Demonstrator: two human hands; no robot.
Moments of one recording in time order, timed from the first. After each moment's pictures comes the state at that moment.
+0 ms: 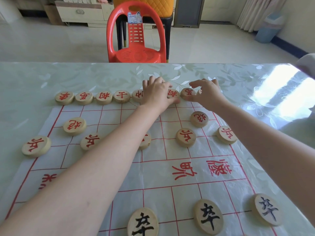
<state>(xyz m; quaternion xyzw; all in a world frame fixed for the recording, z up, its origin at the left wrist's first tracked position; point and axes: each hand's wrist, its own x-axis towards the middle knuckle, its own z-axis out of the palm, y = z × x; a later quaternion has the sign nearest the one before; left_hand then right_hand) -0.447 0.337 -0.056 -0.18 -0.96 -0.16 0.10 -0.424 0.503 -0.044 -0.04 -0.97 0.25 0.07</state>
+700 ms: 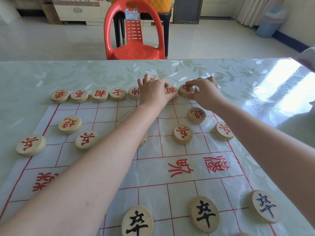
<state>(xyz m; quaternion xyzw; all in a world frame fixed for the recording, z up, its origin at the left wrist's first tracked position) -0.440 0.346 -0.061 -0.13 -0.96 -0.22 0.13 -0.425 0.507 -0.056 -0.04 -0.96 0.26 0.05</state>
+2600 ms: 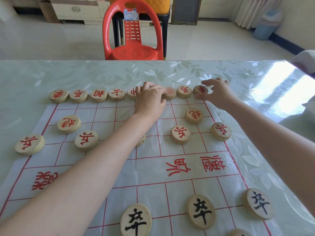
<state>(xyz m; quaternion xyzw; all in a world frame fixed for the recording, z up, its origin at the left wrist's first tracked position) -0.418 0.332 -0.065 -0.18 -0.95 -0.22 0.13 -0.416 0.546 -0.048 -0.07 -0.96 0.25 0.06</state>
